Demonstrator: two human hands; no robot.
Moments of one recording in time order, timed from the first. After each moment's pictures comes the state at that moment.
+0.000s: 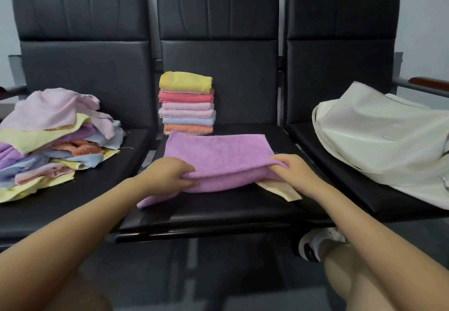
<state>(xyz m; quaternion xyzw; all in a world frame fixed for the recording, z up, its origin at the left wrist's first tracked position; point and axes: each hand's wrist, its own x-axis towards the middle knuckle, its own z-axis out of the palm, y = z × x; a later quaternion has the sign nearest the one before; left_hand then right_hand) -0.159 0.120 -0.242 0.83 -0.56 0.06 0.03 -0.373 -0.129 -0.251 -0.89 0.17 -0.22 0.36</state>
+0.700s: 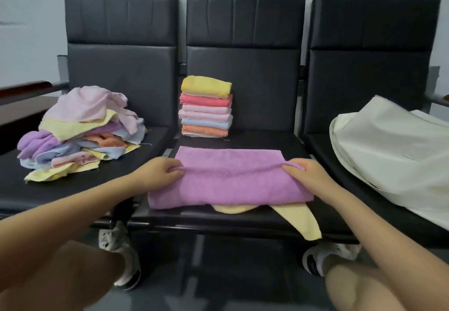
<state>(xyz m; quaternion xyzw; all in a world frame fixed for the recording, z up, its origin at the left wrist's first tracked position) -0.174 0.166 -0.230 0.89 -0.41 0.00 0.20 -0.378 -0.153 -0.239 -0.88 0.19 -0.18 0.40</state>
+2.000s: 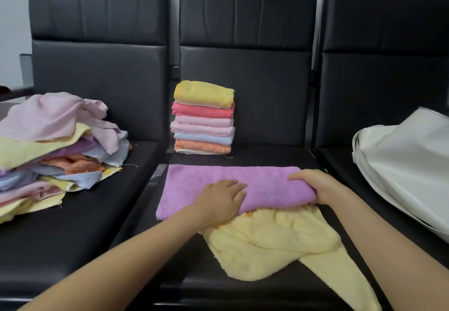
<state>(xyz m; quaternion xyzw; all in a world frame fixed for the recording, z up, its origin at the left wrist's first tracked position) -0.144 0.016 -0.279 0.86 -0.49 -0.04 0.13 -0.266 -0.190 -0.230 -0.68 0.44 -0.08 0.58</state>
